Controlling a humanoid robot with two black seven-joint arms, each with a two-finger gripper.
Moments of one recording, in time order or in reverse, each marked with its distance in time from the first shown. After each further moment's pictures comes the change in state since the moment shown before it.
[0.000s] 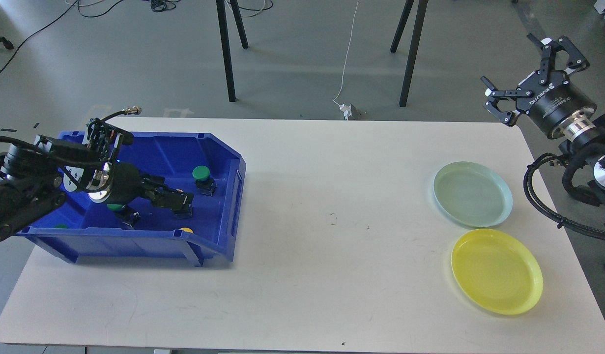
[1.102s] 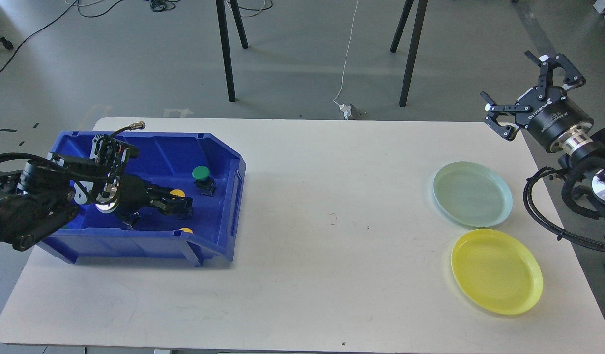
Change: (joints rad) left arm 0.060 -0.079 0.001 0.135 -0.002 0.068 0.000; right arm -0.049 0.001 0.004 0.002 0.000 0.000 0.003
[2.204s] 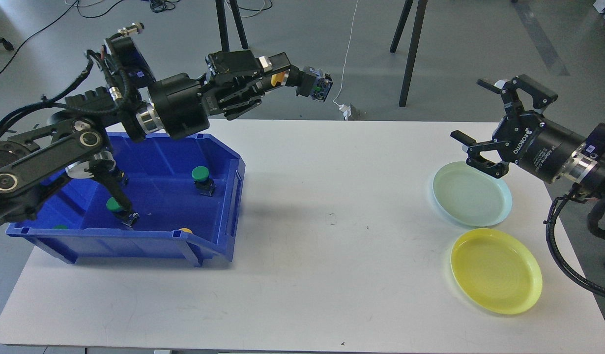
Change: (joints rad) left arm -0.037 -0.020 -0.378 -0.517 -0.946 -0.074 0.000; right arm -0.195 -0.280 -0.018 0.595 -0.286 0.000 -0.001
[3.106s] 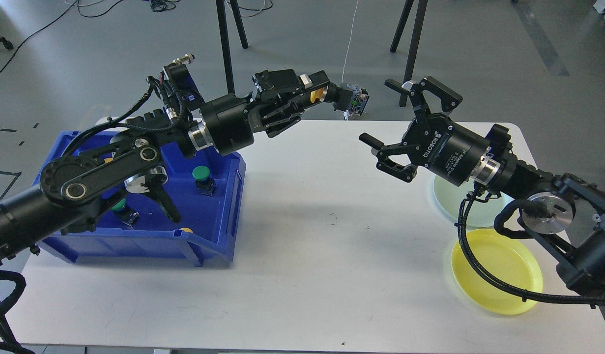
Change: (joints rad) left arm 0.037 -0.146 -0.007 0.096 -0.005 -0.004 0.000; right arm 0.112 0.318 -0.064 -0.010 -0.006 0.000 0.000
